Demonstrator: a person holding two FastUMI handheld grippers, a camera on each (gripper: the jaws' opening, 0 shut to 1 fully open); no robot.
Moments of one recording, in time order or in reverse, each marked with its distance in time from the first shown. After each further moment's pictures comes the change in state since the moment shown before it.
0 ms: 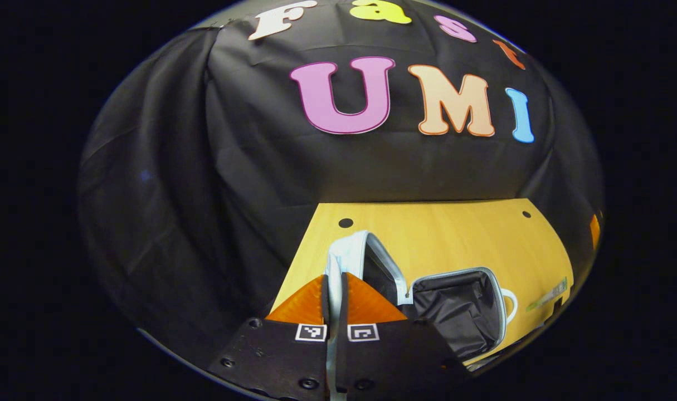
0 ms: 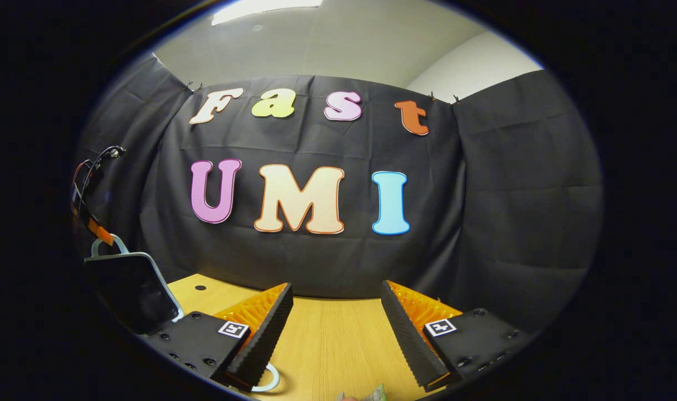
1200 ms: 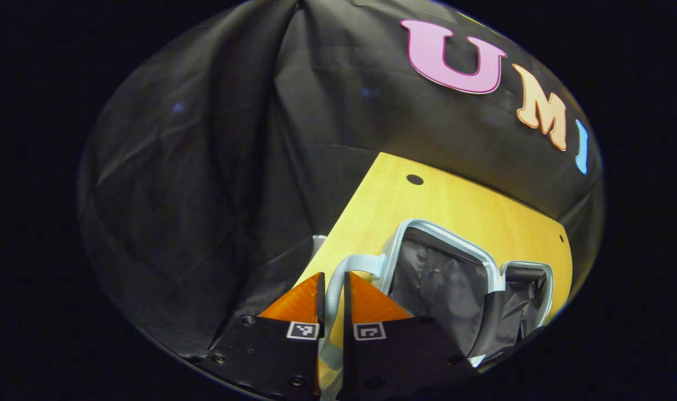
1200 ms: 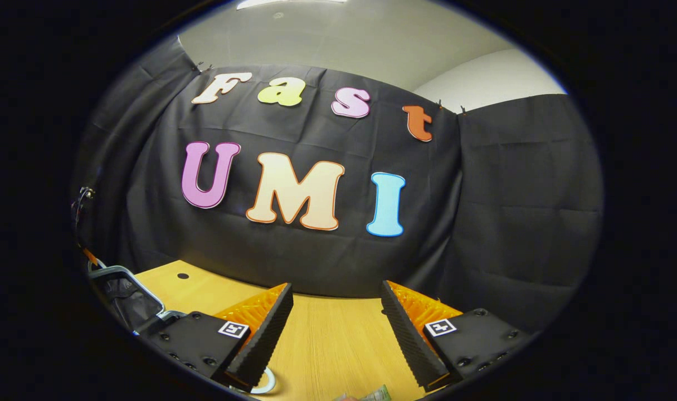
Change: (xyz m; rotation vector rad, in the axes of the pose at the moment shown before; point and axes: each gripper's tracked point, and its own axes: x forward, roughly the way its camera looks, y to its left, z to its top) left arm 0.103 0.147 -0.150 -0.237 0.159 0.176; right arm 0.008 0.015 0.000 -0.104 0.018 -0.081
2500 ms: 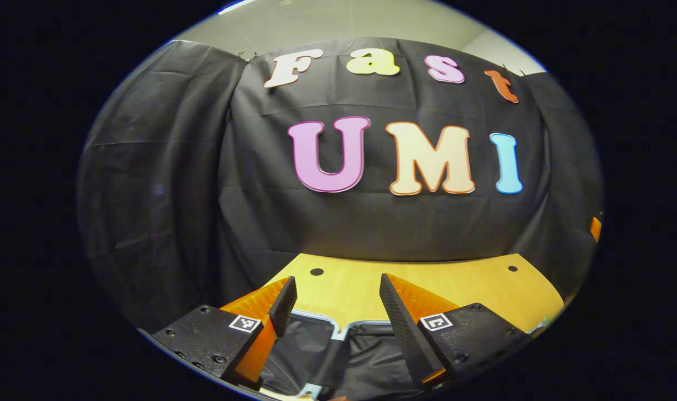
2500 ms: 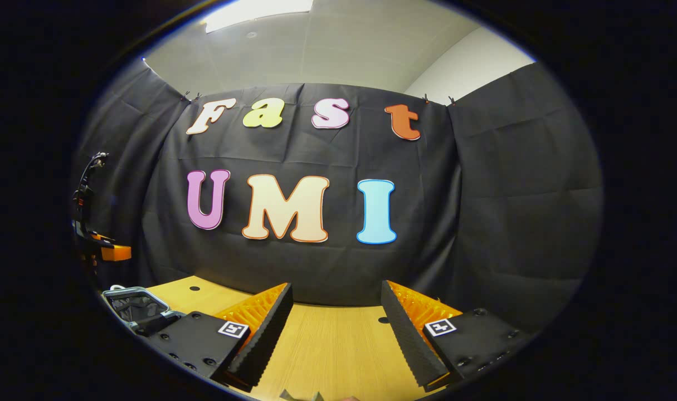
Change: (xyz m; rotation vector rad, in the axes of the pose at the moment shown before) left arm -0.217 -0.309 0.065 0.132 -0.549 -0.184; right arm 0.010 -0.127 0.008 0.125 -0.056 0.149
